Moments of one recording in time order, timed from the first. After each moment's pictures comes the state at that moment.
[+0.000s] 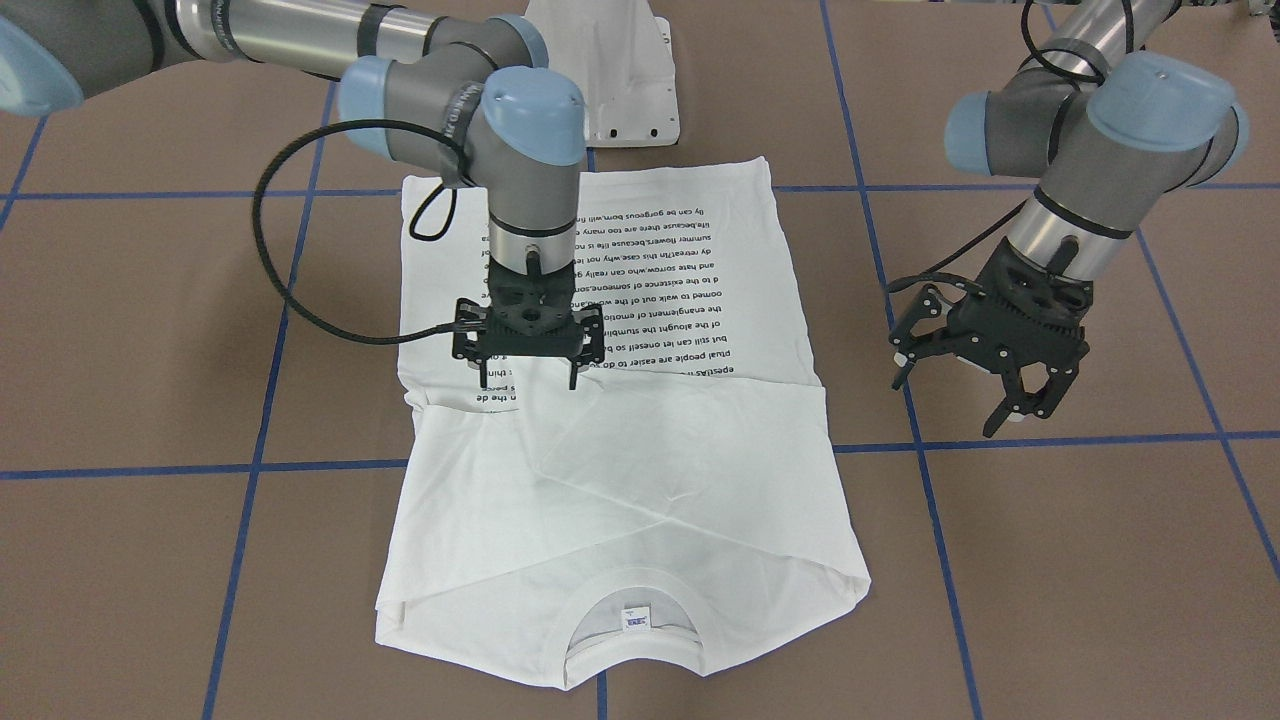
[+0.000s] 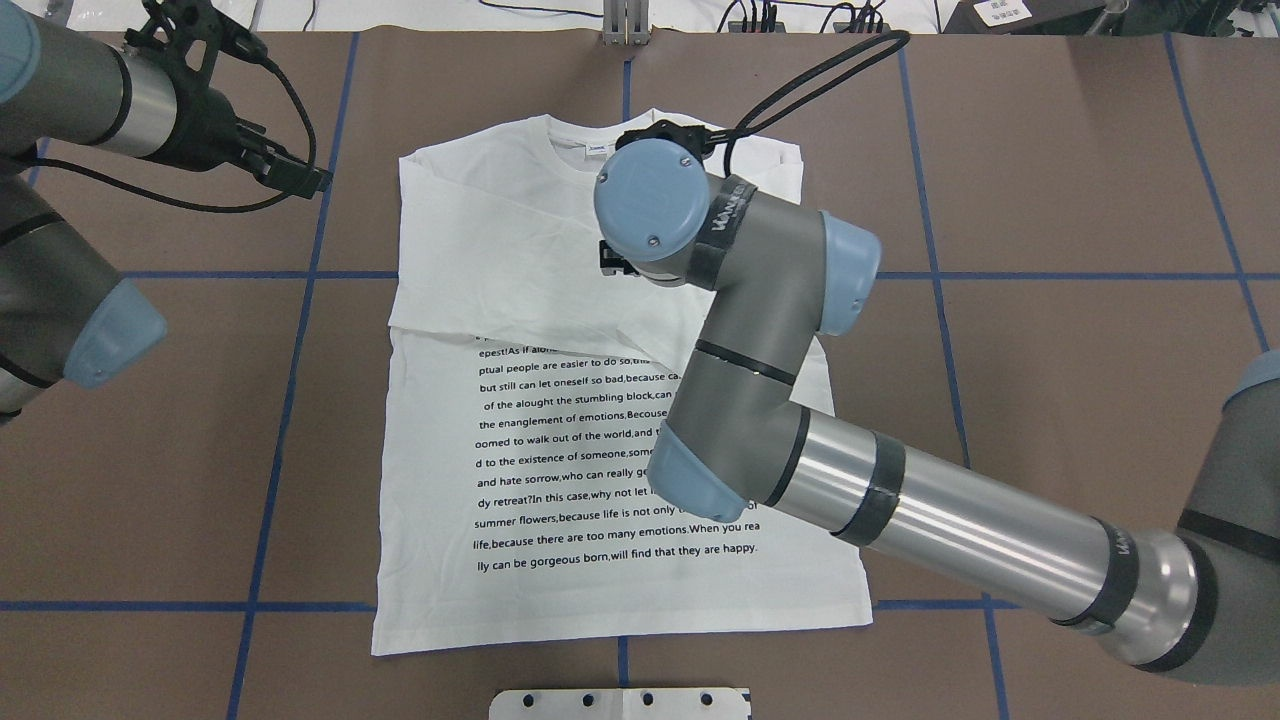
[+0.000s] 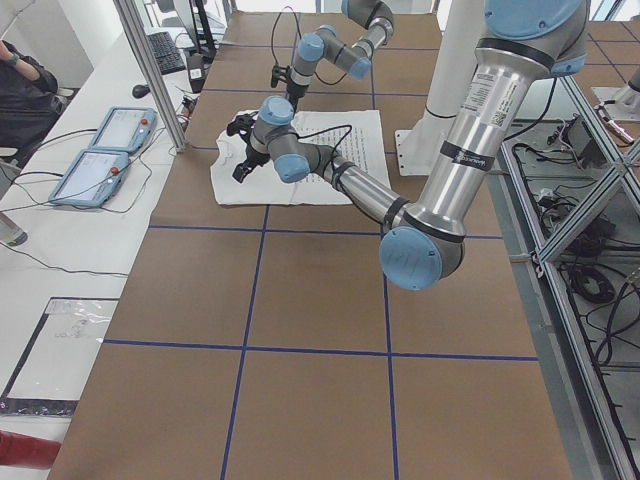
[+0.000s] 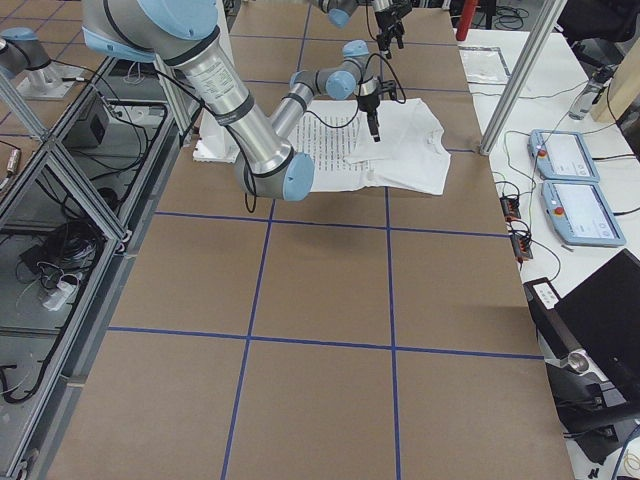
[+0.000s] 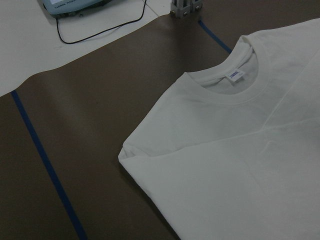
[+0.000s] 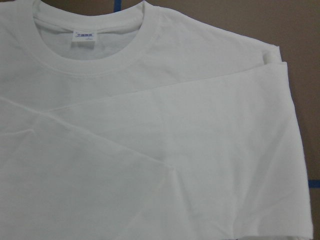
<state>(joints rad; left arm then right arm) -0.98 -1.94 -1.70 -2.11 -2.00 -0.41 0.53 -0.68 1.45 -1.65 1.55 1.17</state>
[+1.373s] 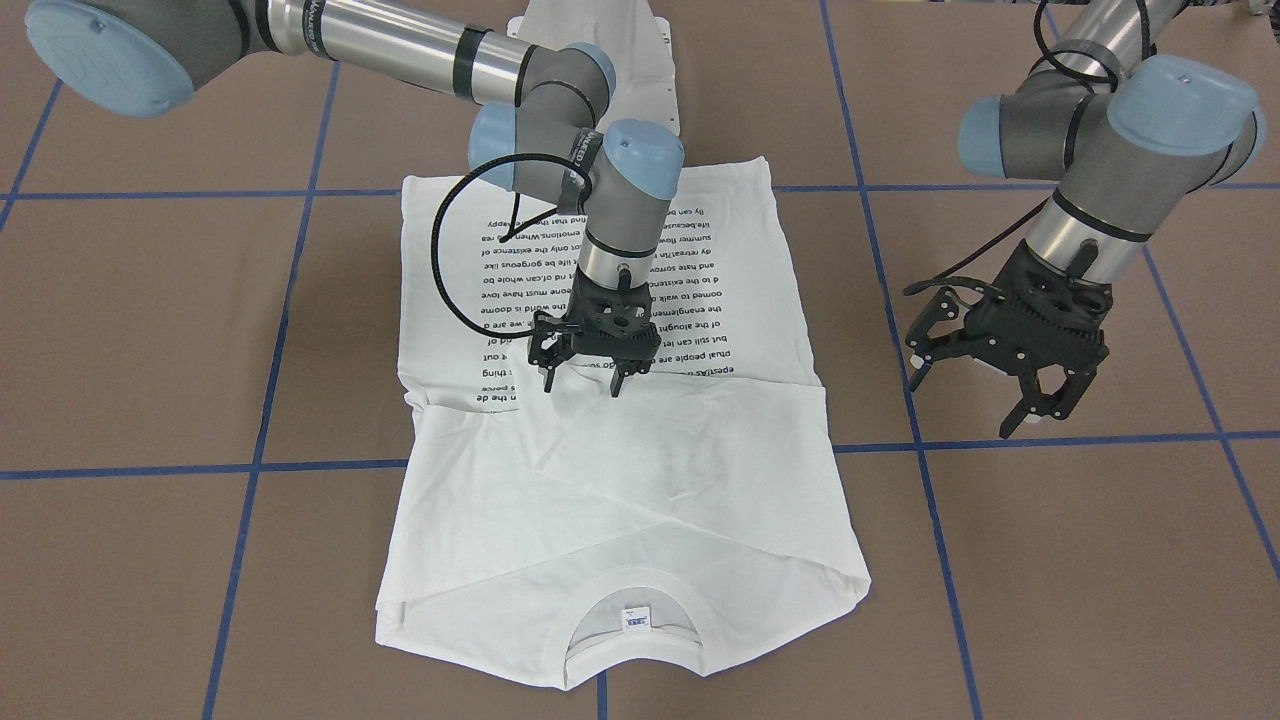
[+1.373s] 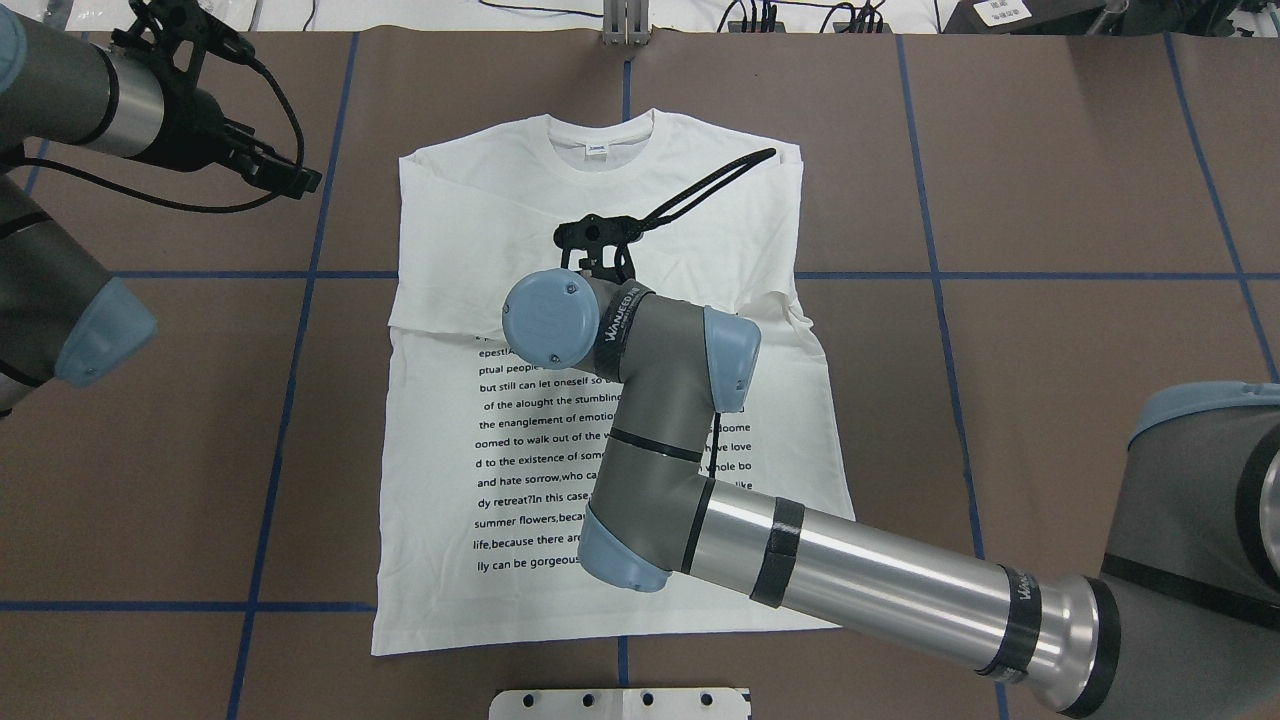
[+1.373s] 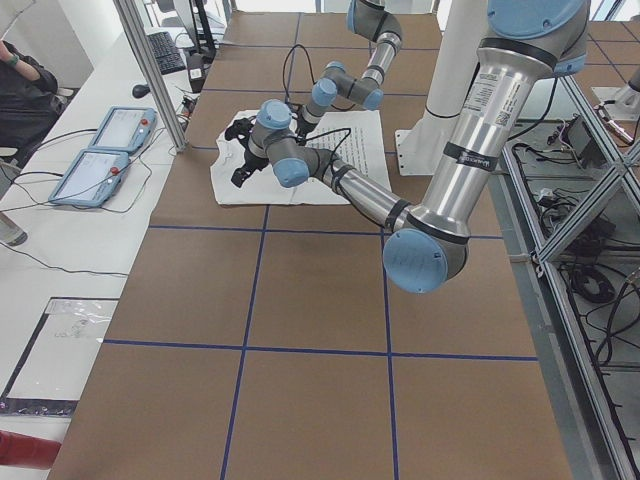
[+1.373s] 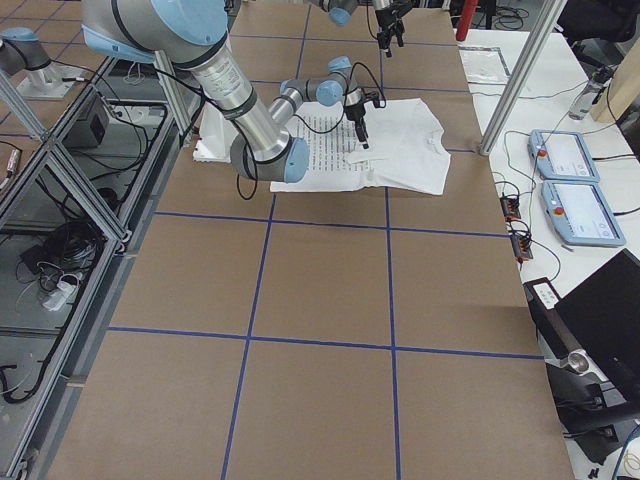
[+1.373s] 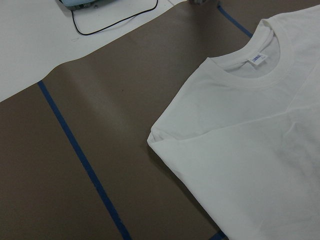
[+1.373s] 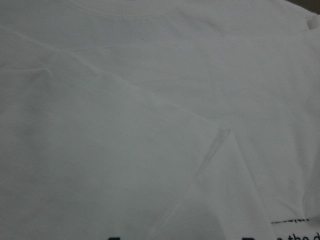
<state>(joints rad) -0.98 -1.94 -1.69 -2.11 -2.01 -0.41 0.43 -0.61 1.25 -1.59 1.40 1.22</state>
